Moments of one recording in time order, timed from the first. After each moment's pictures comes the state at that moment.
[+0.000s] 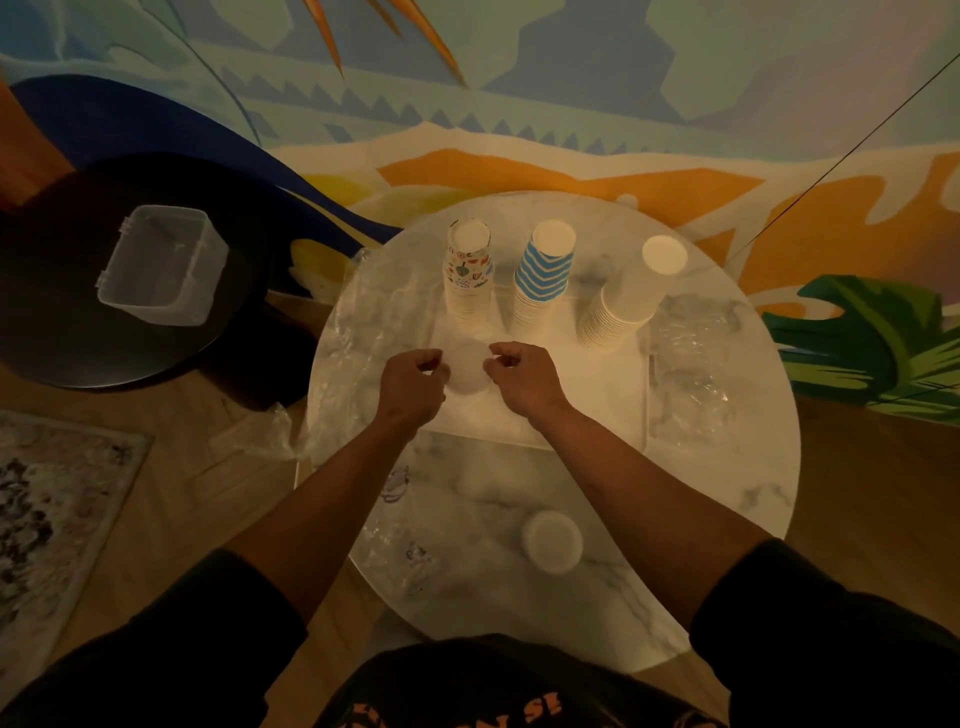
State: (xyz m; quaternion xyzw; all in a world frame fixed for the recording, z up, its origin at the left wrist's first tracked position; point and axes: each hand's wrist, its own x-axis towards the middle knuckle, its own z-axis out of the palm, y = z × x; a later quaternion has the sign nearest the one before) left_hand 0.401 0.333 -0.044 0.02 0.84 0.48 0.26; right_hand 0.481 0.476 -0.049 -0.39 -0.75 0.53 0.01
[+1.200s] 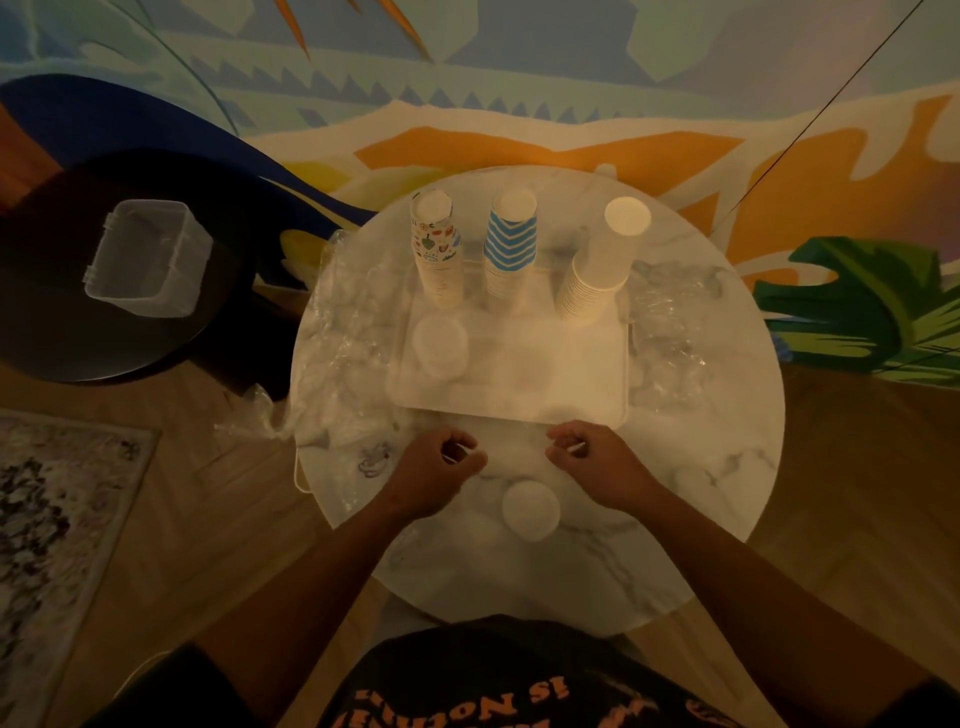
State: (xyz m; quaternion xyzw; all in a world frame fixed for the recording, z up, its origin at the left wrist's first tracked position) left_hand 0.525 0.296 -0.051 0.15 0.81 0.40 0.39; right_hand 0.666 0.510 -0.057 -0.33 -0.80 0.49 -0.11
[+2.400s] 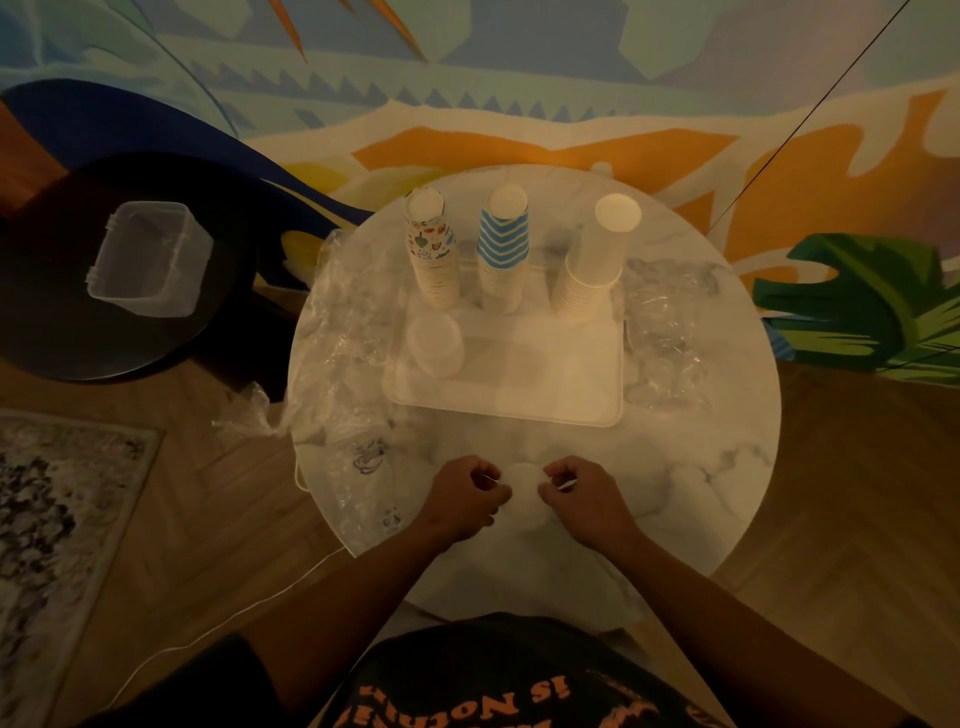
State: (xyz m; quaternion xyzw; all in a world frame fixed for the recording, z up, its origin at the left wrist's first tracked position) left_hand 0.580 0.316 -0.068 0.09 0.81 0.38 0.44; right_hand 0.699 0.467 -0.075 -0.42 -0.78 0.46 -0.10
